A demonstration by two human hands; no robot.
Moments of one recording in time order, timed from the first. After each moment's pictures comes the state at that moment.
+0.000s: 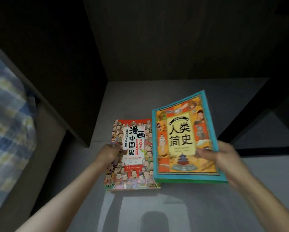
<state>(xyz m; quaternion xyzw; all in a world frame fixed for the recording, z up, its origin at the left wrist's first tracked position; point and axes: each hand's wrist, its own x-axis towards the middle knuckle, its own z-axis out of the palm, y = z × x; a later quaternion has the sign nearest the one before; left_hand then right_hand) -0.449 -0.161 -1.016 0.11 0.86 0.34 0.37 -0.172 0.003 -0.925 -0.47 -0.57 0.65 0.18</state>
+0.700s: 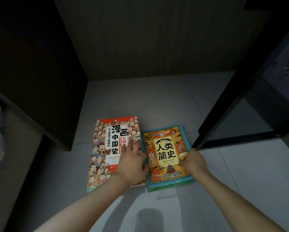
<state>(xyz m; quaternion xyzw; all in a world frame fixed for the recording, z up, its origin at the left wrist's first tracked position) -0.338 -0.121 -1.008 0.58 0.80 -0.05 0.13 -0.170 0.023 -1.033 -0.61 -0.72 0.31 -0.05</state>
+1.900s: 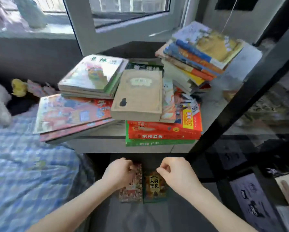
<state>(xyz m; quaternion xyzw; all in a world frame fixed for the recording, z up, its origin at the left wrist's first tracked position) -0.355 -0.170 -0.383 0.47 0.85 0.08 0.21 -0.187 -0.059 -0.304 -0.36 -0.87 0.32 -0.03</state>
